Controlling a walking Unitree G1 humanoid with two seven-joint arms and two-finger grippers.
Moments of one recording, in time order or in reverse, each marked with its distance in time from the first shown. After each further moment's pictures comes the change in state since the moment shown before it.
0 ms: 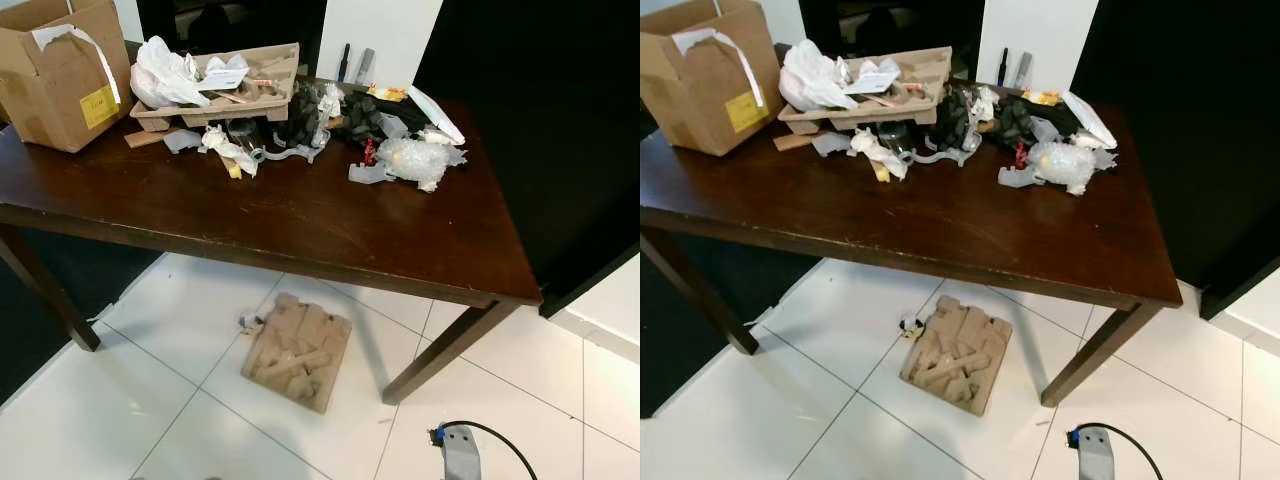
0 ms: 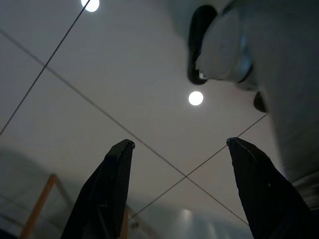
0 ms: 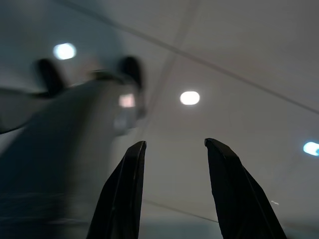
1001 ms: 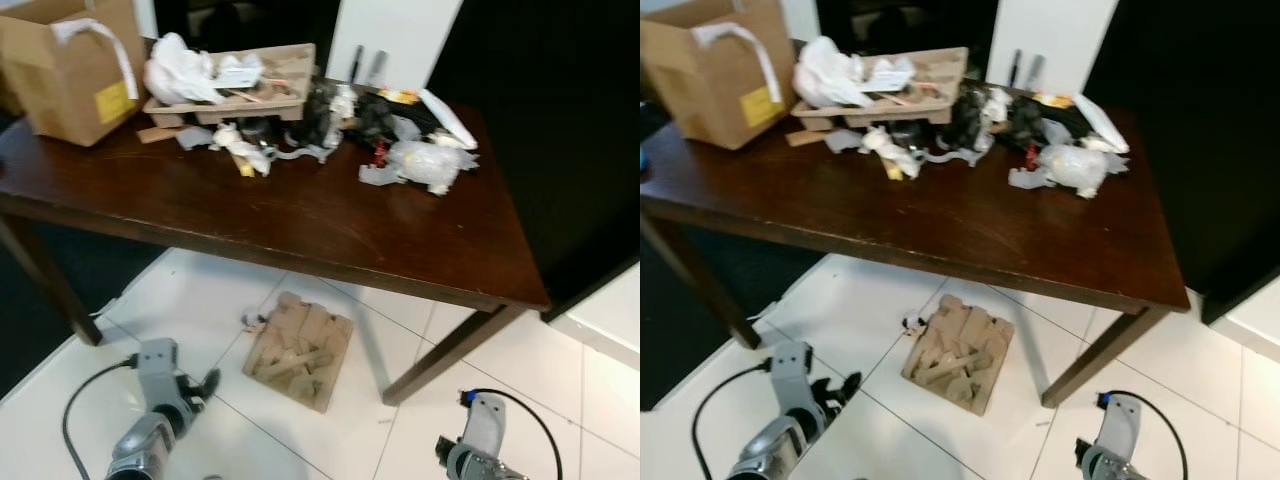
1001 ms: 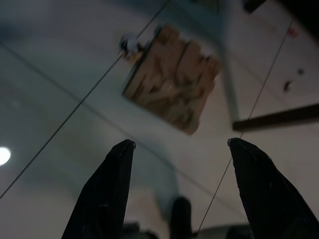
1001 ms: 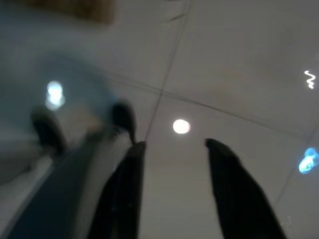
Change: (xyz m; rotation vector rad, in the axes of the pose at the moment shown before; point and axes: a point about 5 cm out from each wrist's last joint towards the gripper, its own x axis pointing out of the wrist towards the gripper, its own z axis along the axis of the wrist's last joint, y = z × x) left arm -0.020 -0.071 0.157 0.023 -0.594 -0.462; right arm -0.004 -0.004 0.039 0.029 -0.158 -0.103
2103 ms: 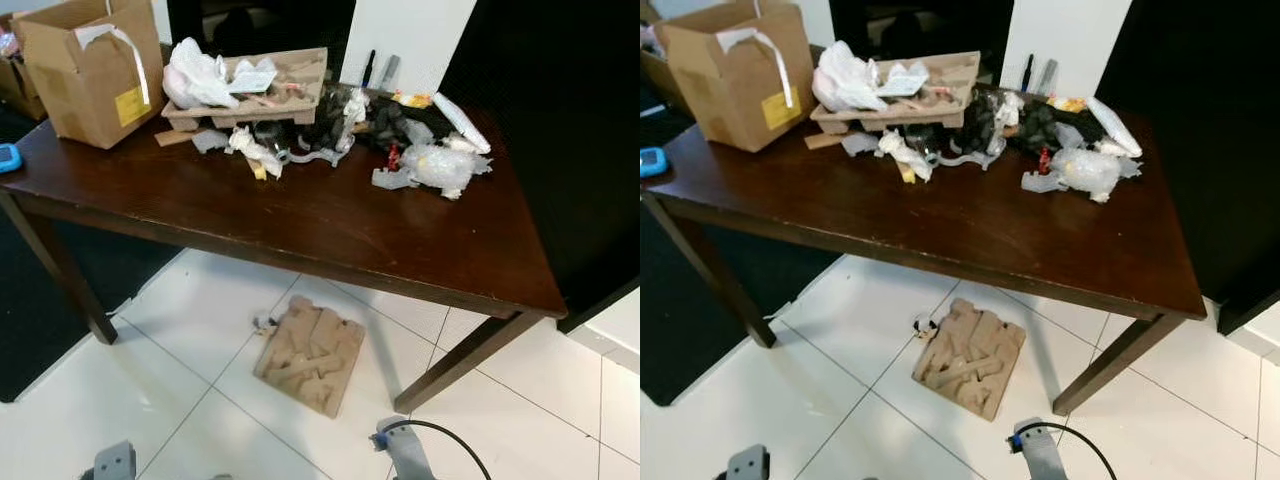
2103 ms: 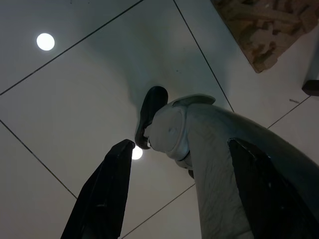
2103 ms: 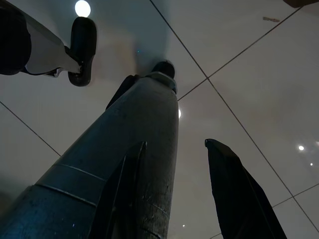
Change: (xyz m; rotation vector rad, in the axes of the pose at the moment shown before) left arm -0.070 0.042 -0.098 -0.244 0.293 0.322; right arm -0.002 0.041 -0.042 -0.468 0.134 0.246
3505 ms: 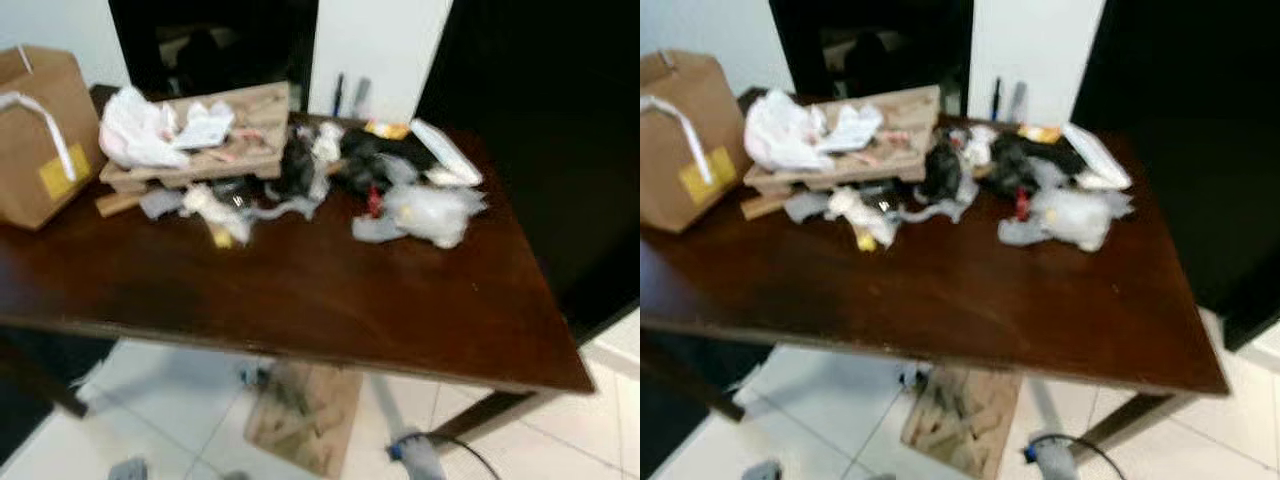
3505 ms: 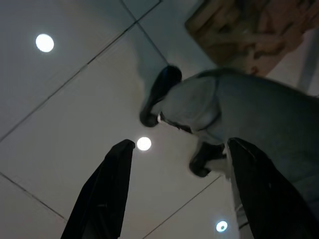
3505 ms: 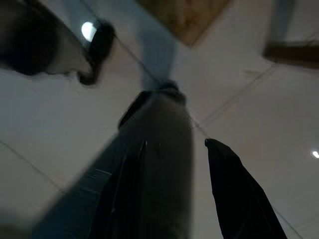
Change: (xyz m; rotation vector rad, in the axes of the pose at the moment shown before) left arm -0.005 0.002 -0.022 0.015 0.077 0.010; right arm 0.002 0.009 -0.011 0.007 0.028 0.015
